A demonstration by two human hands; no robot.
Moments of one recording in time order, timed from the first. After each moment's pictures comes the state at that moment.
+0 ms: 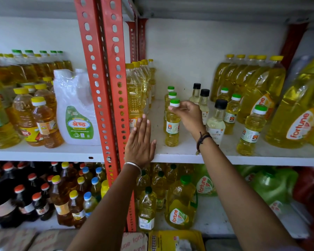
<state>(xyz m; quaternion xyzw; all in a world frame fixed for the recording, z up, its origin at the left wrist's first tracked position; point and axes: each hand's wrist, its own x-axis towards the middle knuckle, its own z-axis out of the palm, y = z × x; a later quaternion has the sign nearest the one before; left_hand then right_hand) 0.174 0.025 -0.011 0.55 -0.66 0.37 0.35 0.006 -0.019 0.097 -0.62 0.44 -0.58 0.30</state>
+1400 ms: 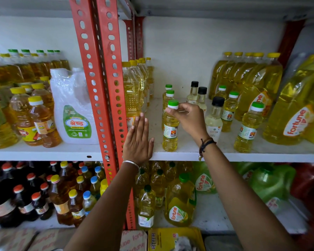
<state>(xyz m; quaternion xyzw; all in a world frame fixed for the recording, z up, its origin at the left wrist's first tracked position) 0.173 0.026 -0.010 0.55 -0.66 0.37 0.34 -0.002 0.017 0.098 -0.68 0.42 -0.56 0.22</state>
